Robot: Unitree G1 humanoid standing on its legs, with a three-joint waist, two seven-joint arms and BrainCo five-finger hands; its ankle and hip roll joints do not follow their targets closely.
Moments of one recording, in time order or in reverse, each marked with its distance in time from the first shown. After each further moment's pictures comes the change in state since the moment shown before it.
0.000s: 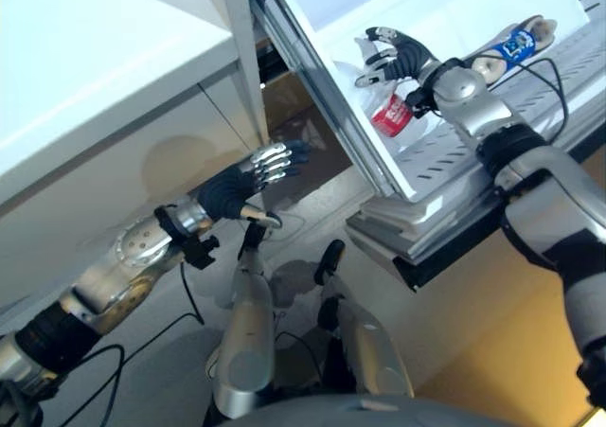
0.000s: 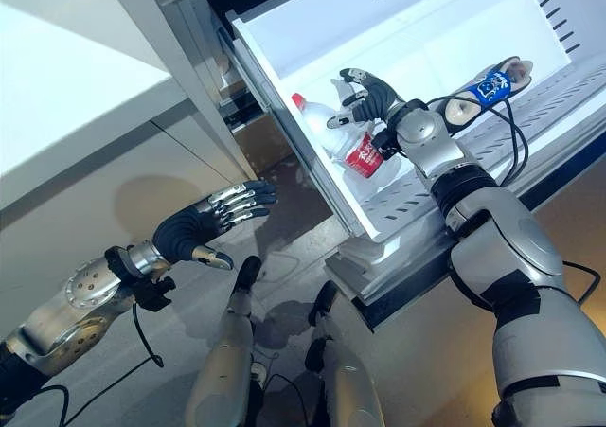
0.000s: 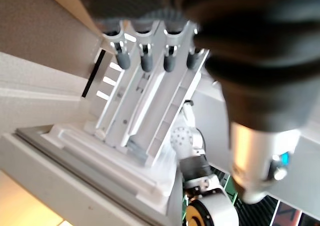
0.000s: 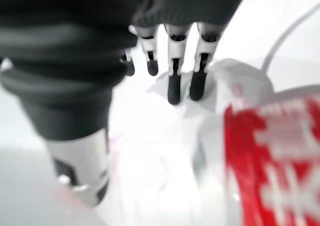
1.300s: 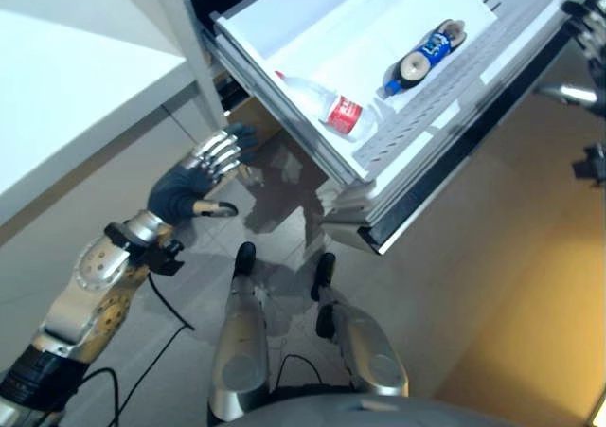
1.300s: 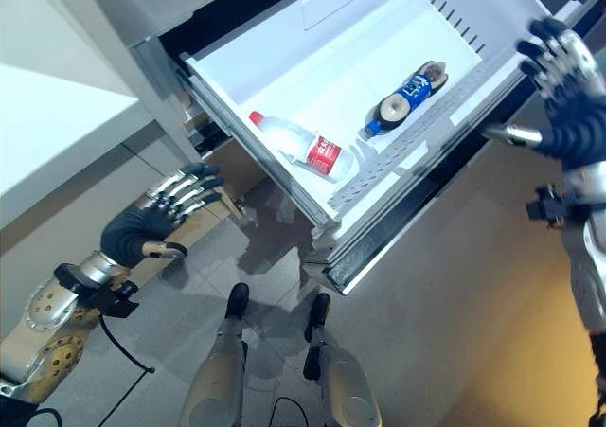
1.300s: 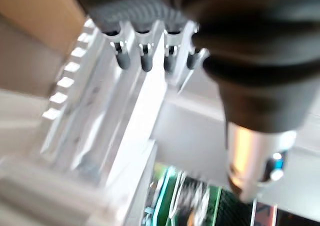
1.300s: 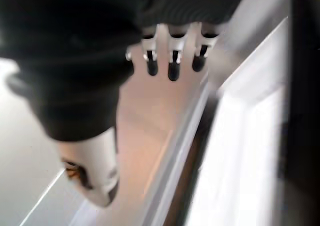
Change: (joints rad) left arm 0.290 -0.238 0.426 0.014 0.042 -0.018 -0.033; right arm 1.287 -0.164 -1.182 -1.111 -0.009 -0.231 -0.099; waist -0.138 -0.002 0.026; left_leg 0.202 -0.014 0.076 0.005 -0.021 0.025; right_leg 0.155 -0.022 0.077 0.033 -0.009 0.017
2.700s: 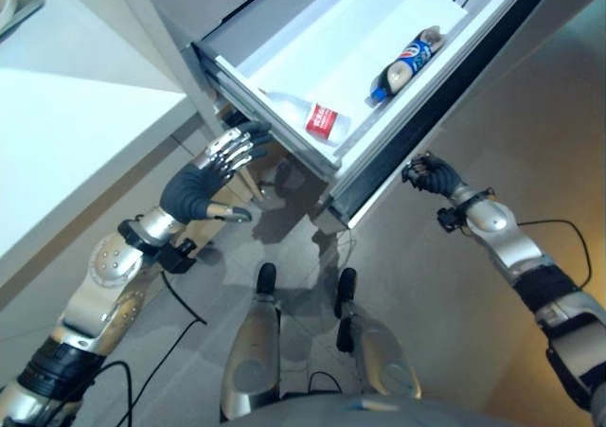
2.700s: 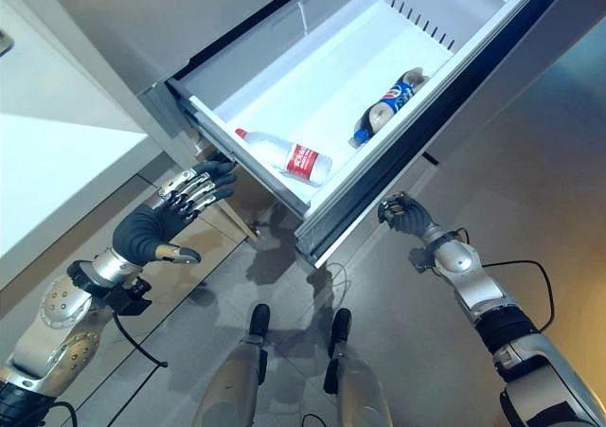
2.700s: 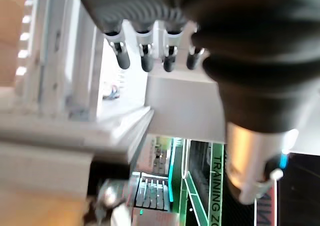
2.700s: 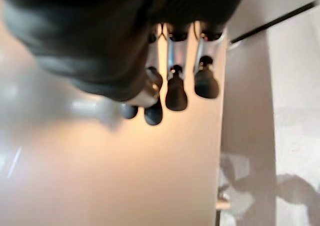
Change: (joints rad) left arm -0.107 0.099 -0.166 -0.008 0.033 -0.059 -0.071; right arm -0.504 0.014 0.809 0.591 -0.225 0.114 0.069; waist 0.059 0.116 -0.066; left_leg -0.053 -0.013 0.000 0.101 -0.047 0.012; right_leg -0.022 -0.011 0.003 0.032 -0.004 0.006
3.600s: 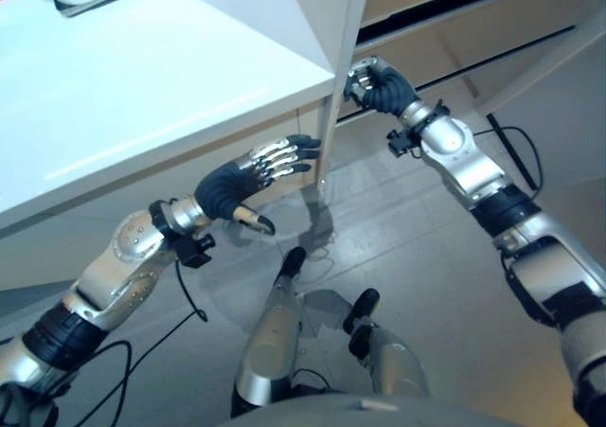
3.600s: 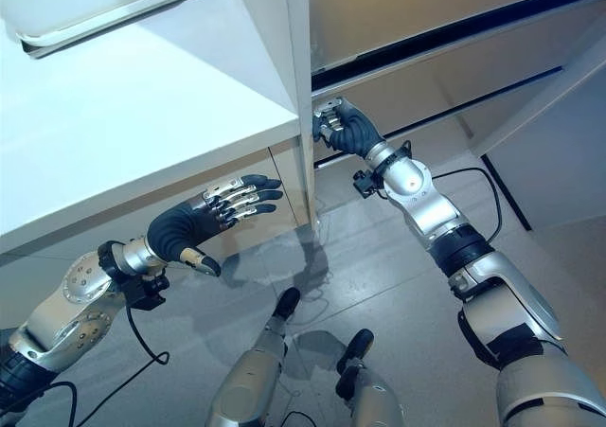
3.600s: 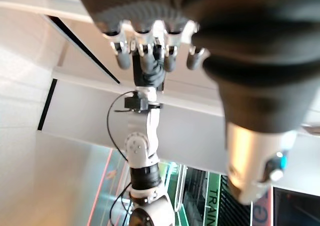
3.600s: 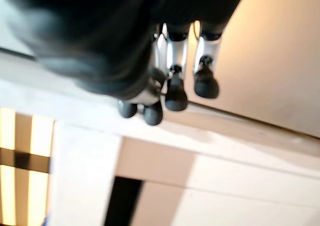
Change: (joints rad) left arm -0.175 0.074 -0.184 -0.006 -0.123 0.051 -0.062; right arm -0.362 0.128 0.101 -0.069 0.146 -0.024 -0.006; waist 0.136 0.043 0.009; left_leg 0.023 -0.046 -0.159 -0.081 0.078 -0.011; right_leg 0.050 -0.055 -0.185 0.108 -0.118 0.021
